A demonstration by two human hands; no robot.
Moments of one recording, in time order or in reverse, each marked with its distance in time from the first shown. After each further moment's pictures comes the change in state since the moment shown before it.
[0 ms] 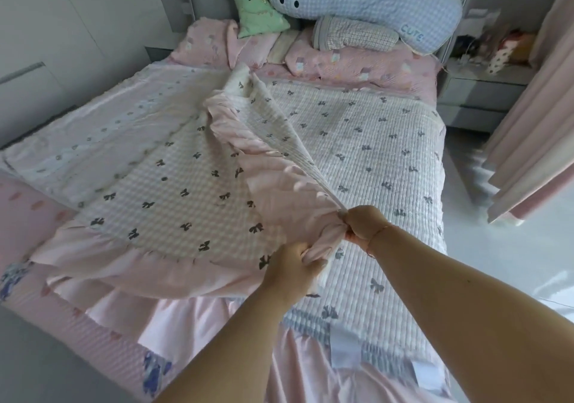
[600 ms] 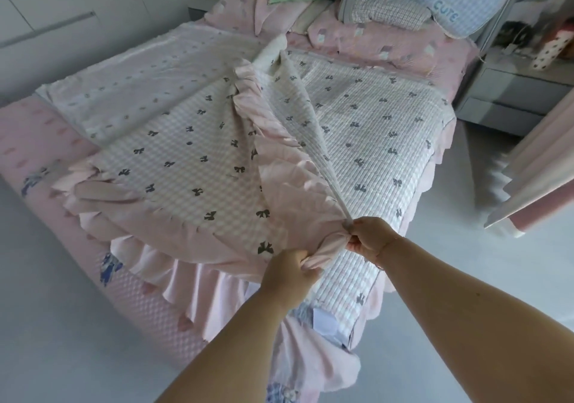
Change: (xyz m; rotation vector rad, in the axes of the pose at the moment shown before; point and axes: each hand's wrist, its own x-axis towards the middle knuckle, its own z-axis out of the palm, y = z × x) left_hand -0.060 0.061 0.208 0.206 0.152 -0.132; right_hand -0.019 0.063 -0.201 0.017 -0.252 0.083
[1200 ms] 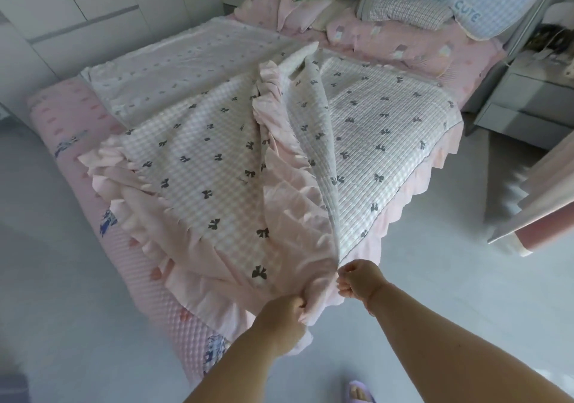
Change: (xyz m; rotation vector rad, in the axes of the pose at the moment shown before) left_hand -0.079 0.050 0.137 0.169 -0.236 -0.290; right_hand -0.036 0.076 -0.134 -0.471 -0.028 0.078
